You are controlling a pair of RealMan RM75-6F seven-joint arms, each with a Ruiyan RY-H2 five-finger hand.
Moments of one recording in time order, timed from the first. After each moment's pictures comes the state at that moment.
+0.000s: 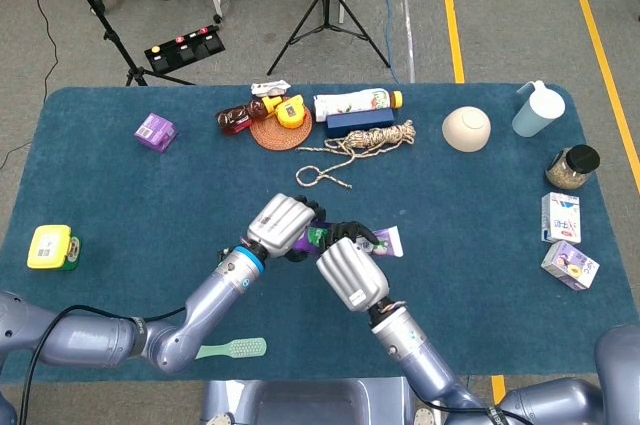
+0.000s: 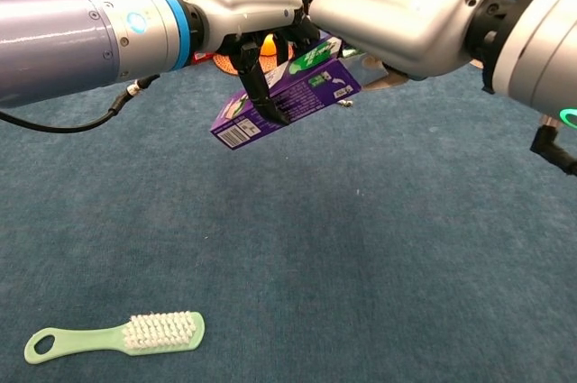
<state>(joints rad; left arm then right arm) -1.12 -1.53 -0.18 -1.74 0.75 1.00 0.59 0.82 -1.53 0.09 -2.05 -1.18 1.35 -1.82</state>
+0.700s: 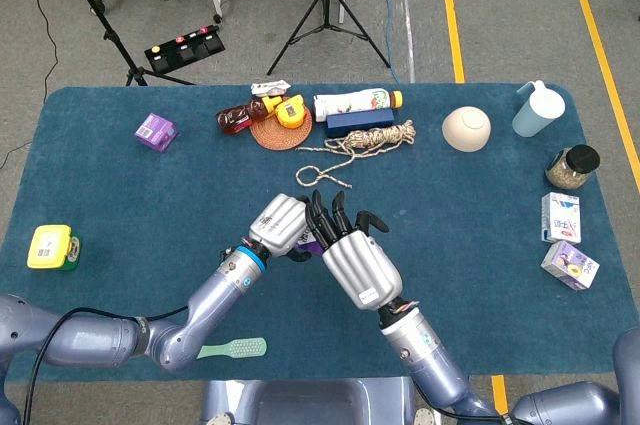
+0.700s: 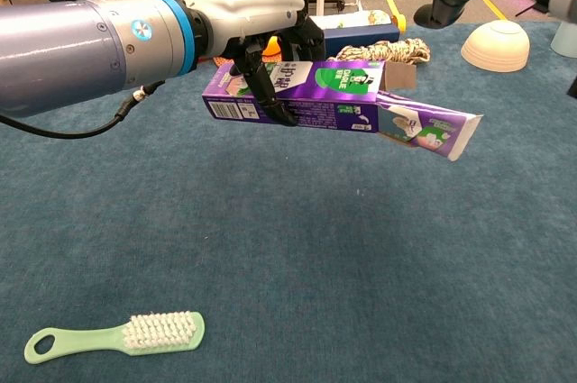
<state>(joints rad) -1.10 -1.57 -0.19 -1.70 0.80 0.99 0.52 0.81 -1.47 0.12 -2.15 -1.21 1.43 -1.82</state>
